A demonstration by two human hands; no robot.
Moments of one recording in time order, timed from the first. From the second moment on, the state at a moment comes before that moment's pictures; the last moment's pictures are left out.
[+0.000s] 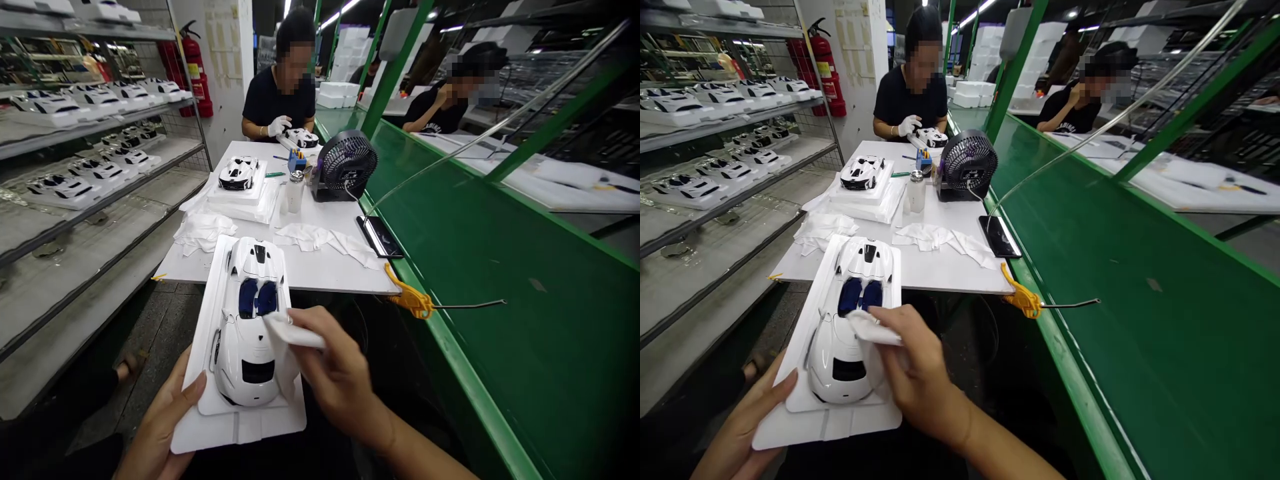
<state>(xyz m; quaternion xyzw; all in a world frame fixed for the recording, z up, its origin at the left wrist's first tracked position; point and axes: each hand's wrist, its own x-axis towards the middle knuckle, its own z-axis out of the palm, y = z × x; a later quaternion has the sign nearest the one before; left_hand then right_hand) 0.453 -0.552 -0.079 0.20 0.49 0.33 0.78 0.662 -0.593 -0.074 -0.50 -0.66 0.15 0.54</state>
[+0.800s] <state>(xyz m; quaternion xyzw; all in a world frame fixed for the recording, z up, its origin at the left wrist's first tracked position) 0.444 -0.556 -0.115 0.04 0.53 0.36 0.77 0.664 -0.596 -0.111 -0.53 -0.73 0.10 0.42</state>
